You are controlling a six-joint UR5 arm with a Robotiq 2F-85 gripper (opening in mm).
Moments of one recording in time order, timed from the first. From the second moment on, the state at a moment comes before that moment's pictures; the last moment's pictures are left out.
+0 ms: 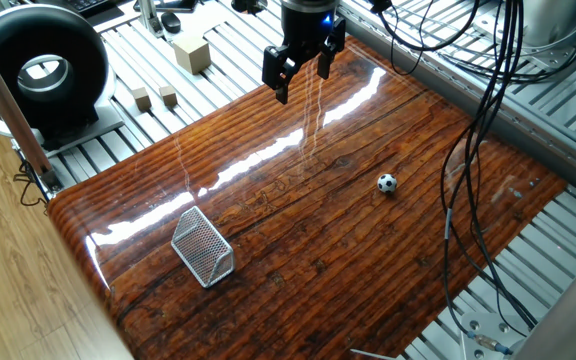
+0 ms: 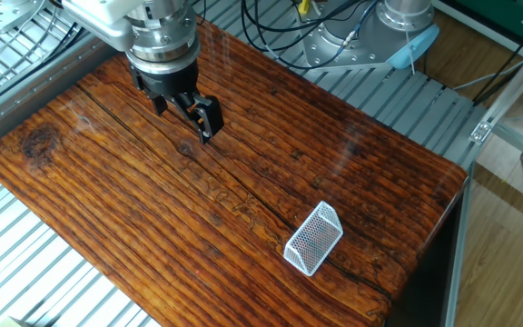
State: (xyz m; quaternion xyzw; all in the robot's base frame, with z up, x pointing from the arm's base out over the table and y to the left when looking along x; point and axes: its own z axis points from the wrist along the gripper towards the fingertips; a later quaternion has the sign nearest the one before) arm 0.544 0.002 0.190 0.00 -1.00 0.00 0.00
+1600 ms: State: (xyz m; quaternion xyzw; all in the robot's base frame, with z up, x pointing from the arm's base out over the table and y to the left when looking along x) arm 0.559 0.016 0.190 -0.04 -1.00 -0.02 -0.03
